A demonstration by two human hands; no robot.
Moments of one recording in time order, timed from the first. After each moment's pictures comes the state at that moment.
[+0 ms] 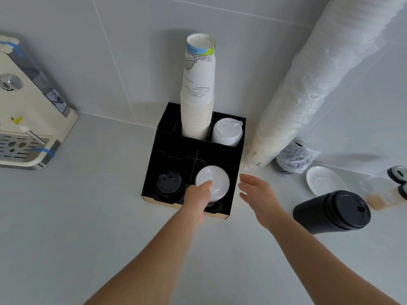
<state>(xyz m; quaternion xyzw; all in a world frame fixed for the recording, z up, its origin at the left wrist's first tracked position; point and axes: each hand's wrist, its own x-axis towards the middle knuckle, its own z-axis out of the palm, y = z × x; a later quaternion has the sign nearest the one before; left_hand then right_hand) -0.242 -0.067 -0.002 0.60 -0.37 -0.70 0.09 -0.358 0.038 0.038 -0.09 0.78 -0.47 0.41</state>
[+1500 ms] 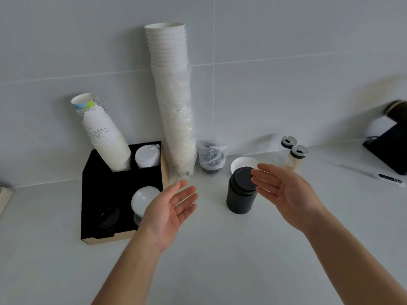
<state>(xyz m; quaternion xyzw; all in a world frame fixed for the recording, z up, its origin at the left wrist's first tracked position) -0.262 0.071 0.132 0.35 -0.38 -0.84 0.15 -0.424 0.274 0.152 0.00 0.60 -0.74 0.31</state>
